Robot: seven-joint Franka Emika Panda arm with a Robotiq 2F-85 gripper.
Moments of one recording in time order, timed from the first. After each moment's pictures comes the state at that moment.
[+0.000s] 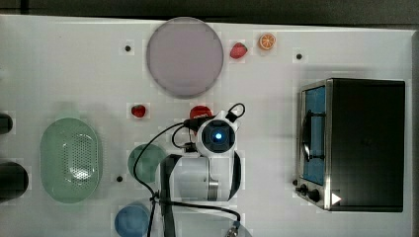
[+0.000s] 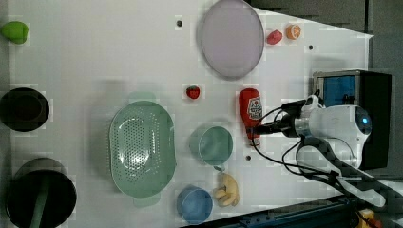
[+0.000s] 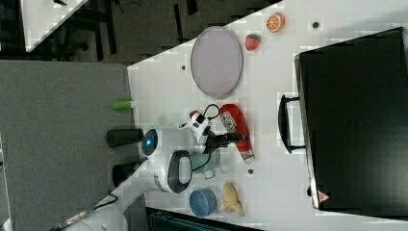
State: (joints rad) arm -0.13 0.31 0.13 -2.47 0.01 1.08 -0.96
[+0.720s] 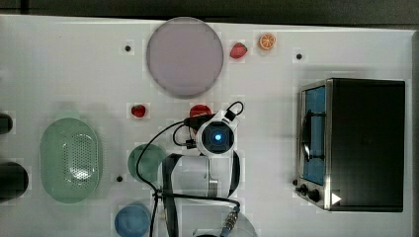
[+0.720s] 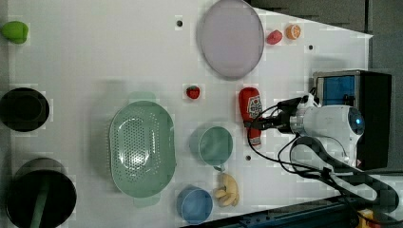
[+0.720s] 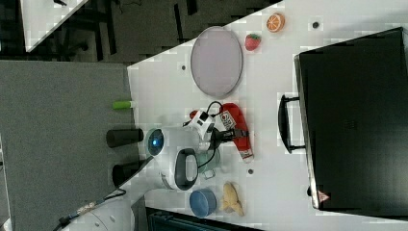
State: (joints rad) arm -0.13 0.36 0.13 -2.46 0.00 1.18 -0.97
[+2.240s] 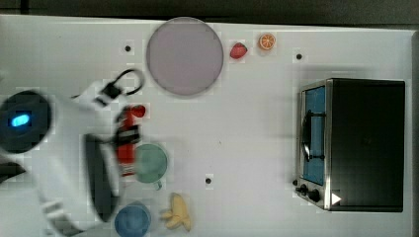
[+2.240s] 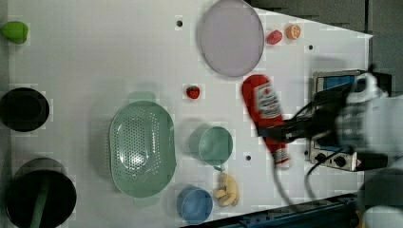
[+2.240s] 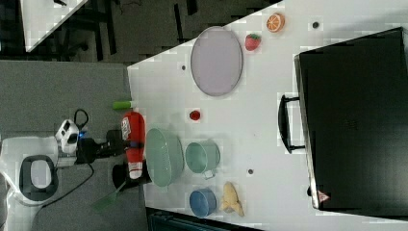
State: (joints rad) arm -0.09 -0.04 0.52 -2.04 0.07 0.34 -0.60
